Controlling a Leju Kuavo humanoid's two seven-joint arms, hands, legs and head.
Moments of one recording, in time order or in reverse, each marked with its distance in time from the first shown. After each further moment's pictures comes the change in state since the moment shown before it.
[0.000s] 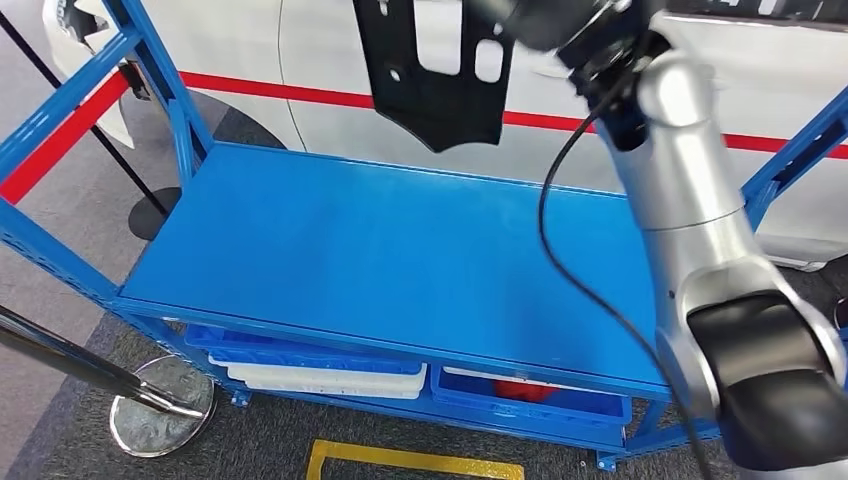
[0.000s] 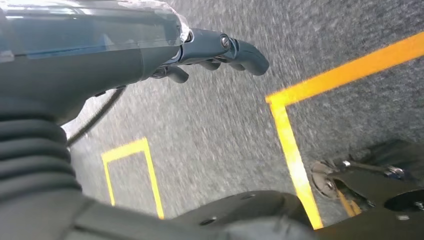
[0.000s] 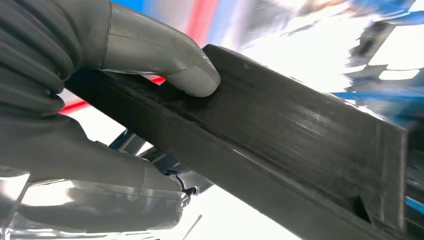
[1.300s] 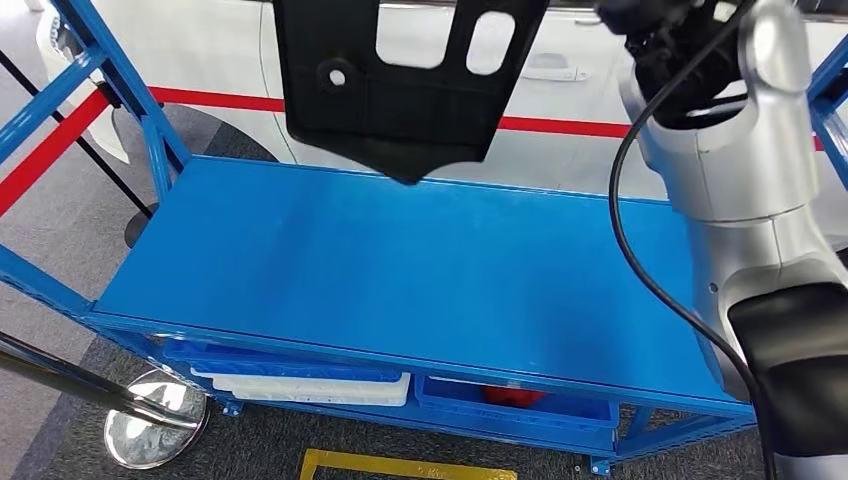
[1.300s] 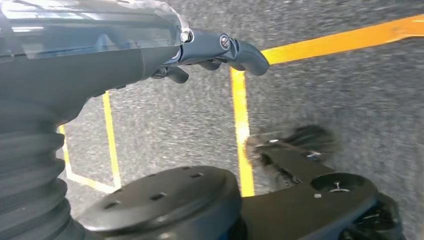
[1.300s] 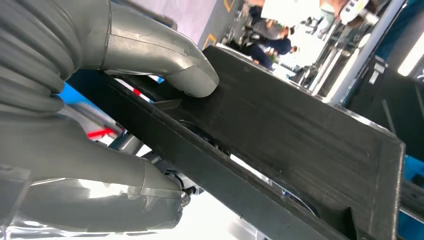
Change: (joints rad) left arm -0.014 0.003 0.157 0.000 0.109 -0.050 -0.091; right arm -0.086 -0.058 0.091 -0.189 -0.495 0.040 0.126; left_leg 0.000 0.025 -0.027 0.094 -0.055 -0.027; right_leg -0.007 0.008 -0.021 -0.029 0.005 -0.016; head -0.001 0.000
